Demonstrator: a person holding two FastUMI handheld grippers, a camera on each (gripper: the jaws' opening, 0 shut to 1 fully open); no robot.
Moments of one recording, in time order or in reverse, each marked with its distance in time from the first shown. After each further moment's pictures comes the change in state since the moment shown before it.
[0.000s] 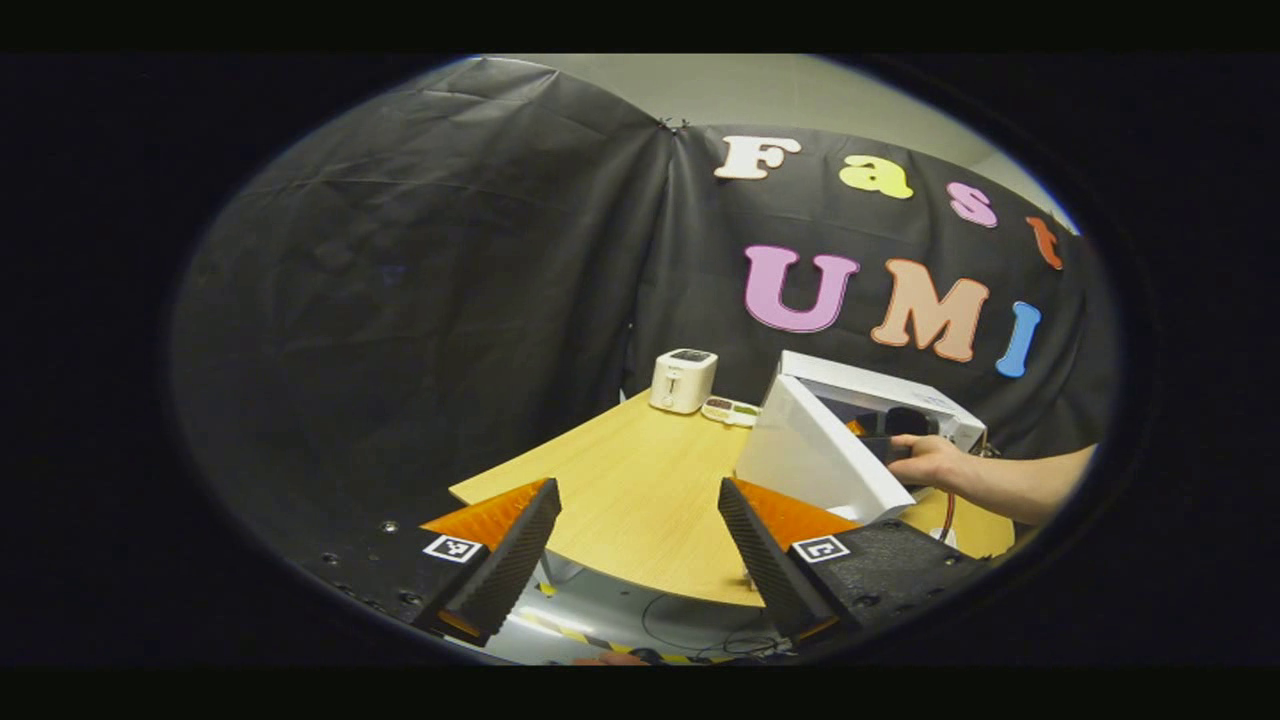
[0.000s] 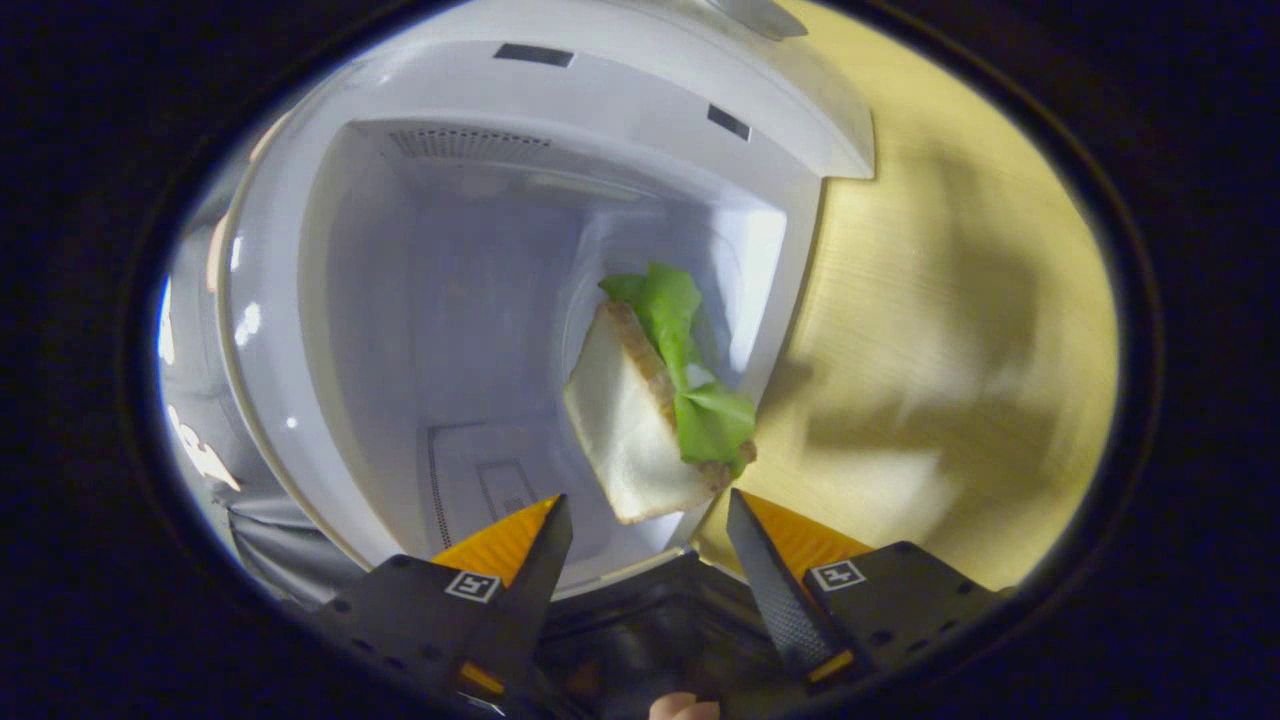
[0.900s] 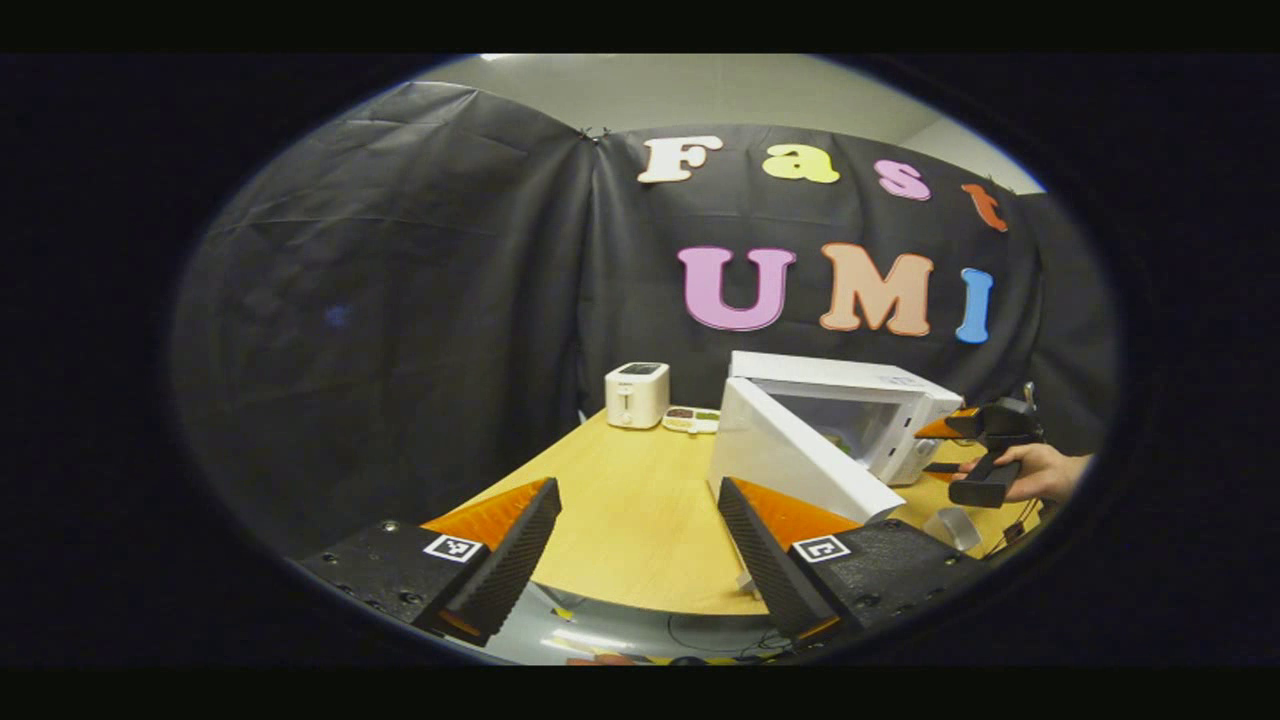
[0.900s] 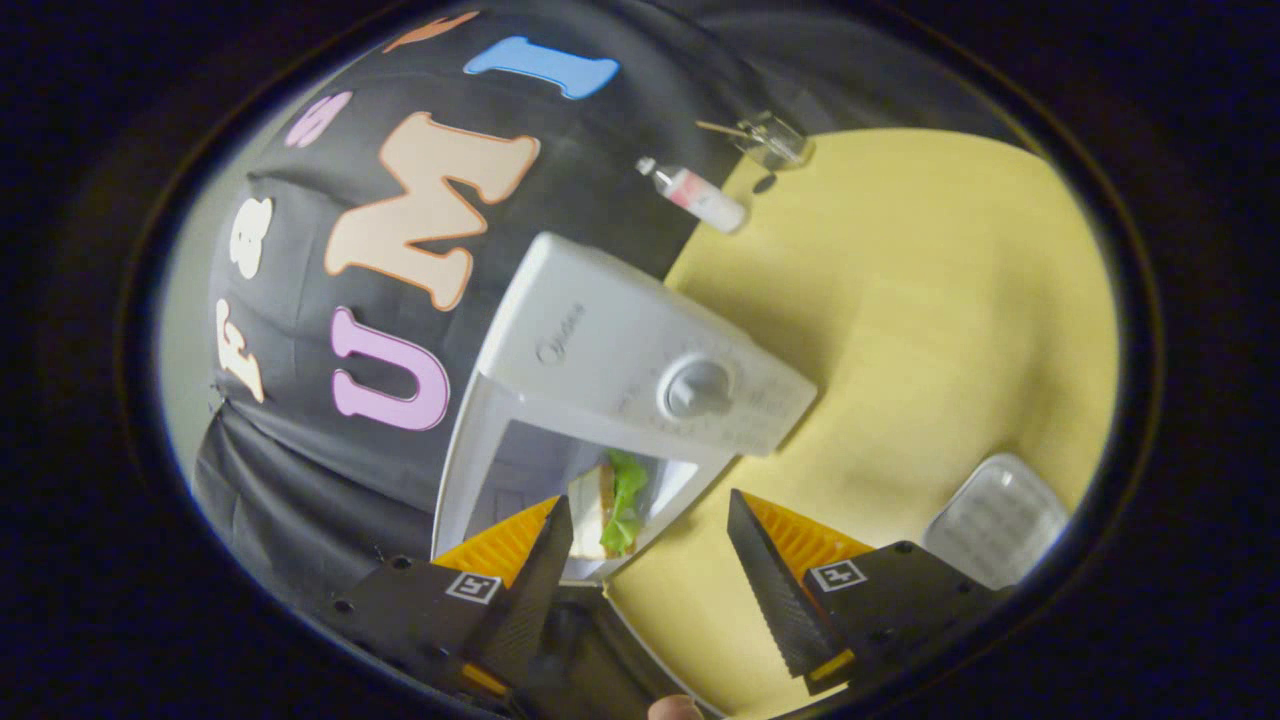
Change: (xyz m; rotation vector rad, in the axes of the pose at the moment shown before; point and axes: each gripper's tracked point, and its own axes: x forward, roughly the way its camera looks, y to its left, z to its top) left arm 0.032 -0.042 0.006 0.163 -0.053 -0.146; right arm -0.154 -0.029 0.158 -0.407 -0.260 0.135
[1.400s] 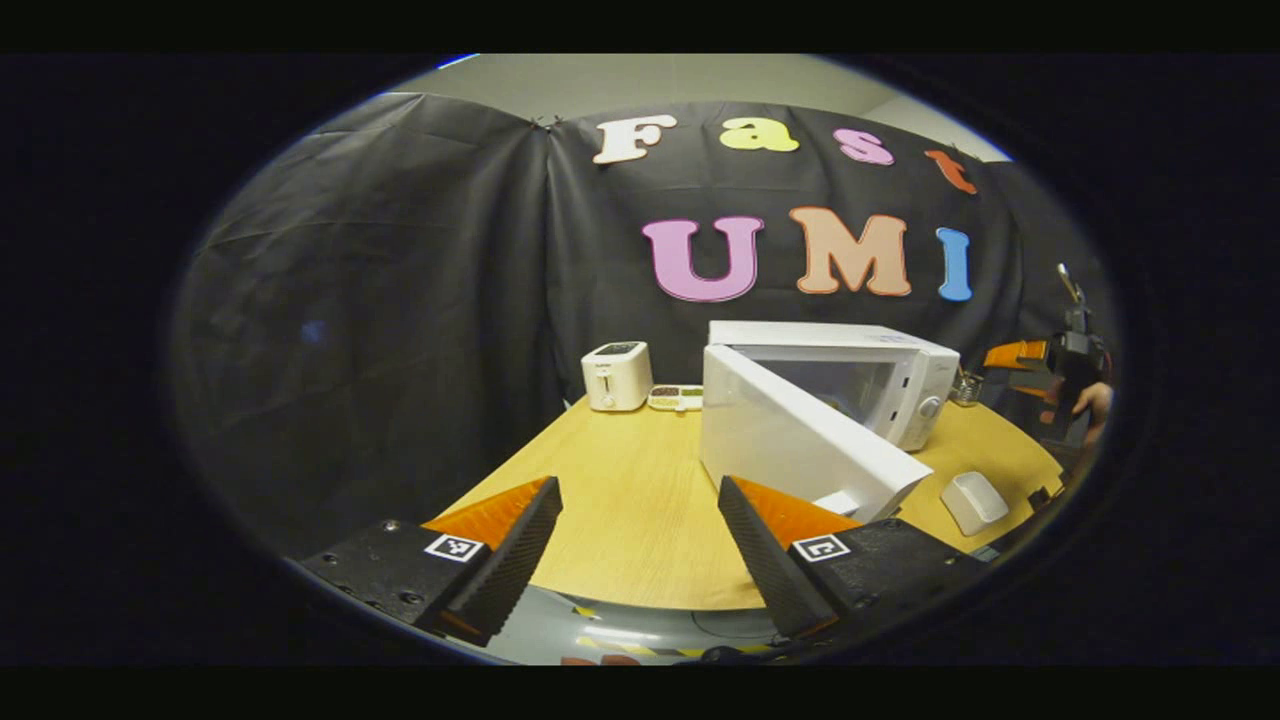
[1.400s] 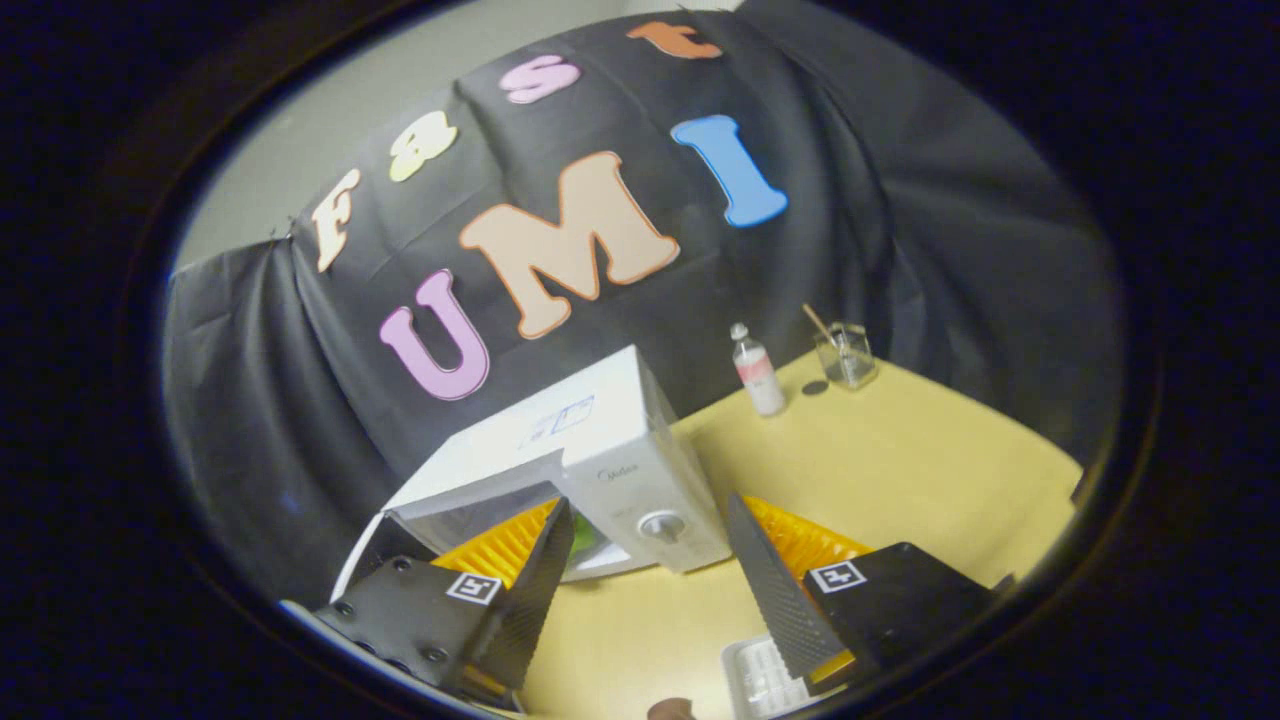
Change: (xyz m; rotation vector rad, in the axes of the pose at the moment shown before) left arm 0.025 -0.014 -0.034 0.103 0.082 -0.039; right arm -0.095 0.030 0.095 -0.594 -0.283 0.052
